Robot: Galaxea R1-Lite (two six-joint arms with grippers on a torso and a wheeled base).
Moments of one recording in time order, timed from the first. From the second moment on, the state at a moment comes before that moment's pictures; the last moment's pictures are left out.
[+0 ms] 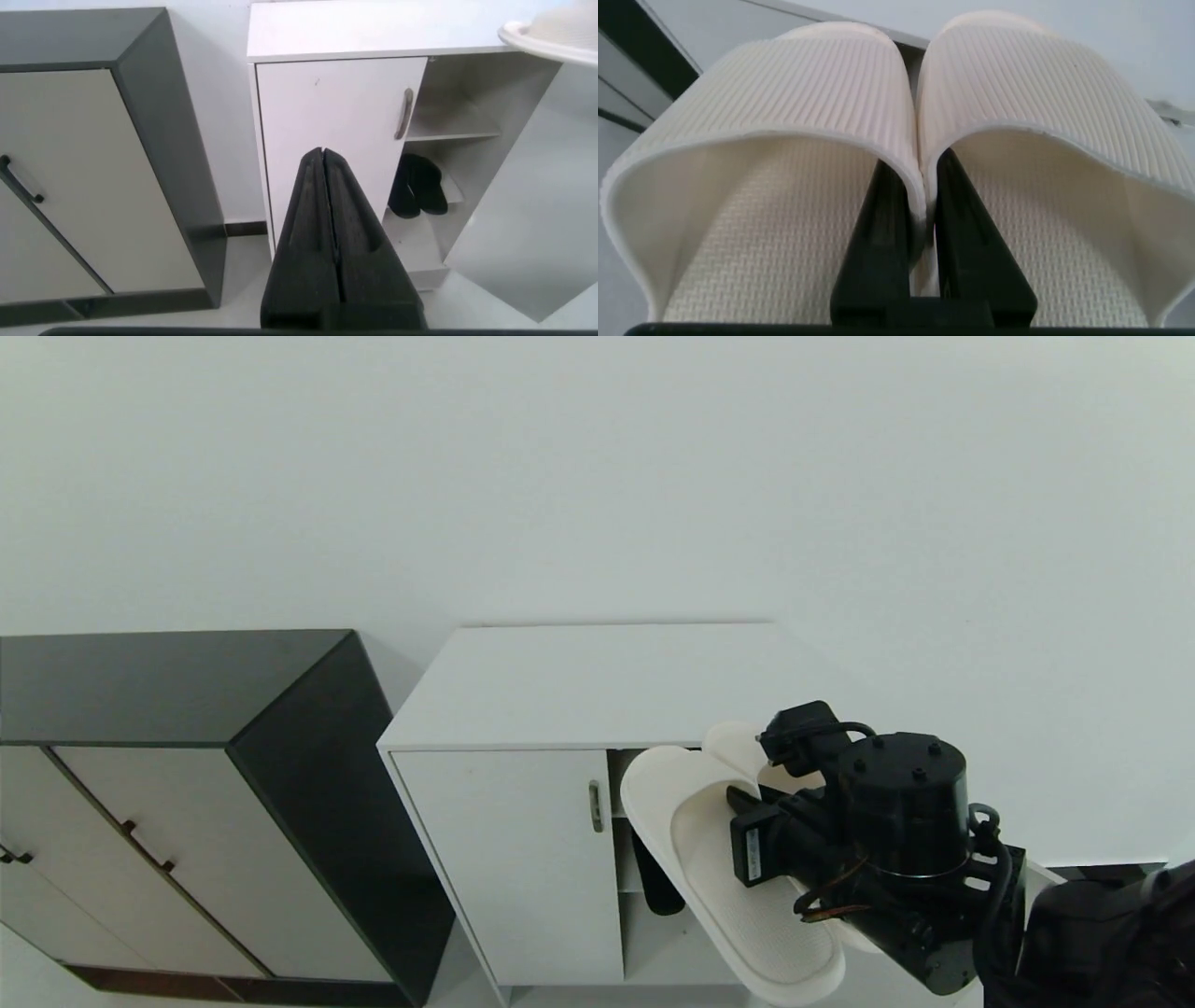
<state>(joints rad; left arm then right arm) 0.00 0.00 0.00 0.00 -0.04 0.01 0.84 1.80 -0.70 -0.83 -0.42 0.13</state>
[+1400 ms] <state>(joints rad) 0.00 0.00 0.00 0.00 -0.04 0.01 0.87 1.77 -0.63 -0.86 -0.42 0.12</state>
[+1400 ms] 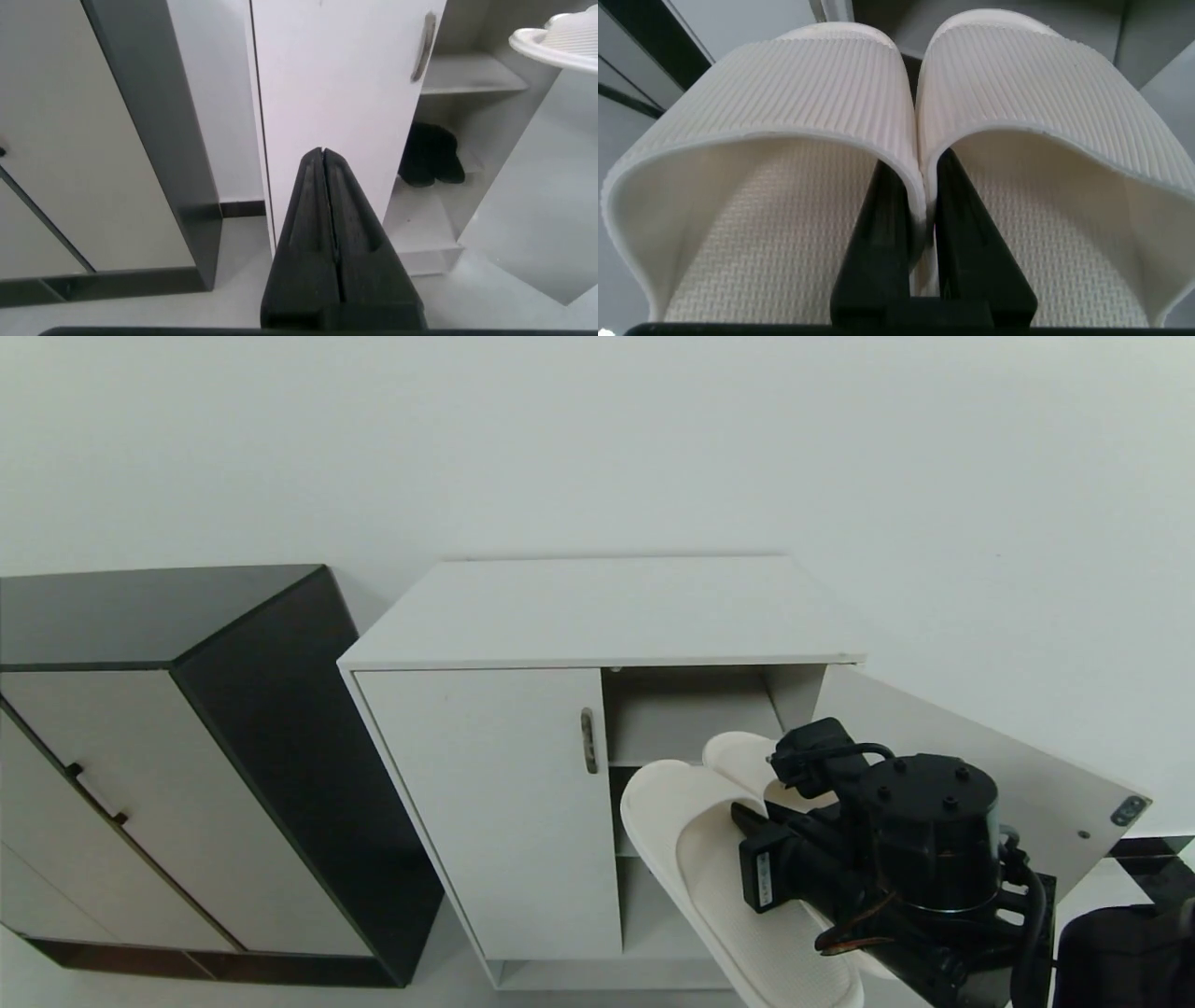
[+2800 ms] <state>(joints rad) 0.00 0.00 0.00 0.00 -0.04 0.01 0.86 1.79 -0.62 -0.88 -0.42 0.12</state>
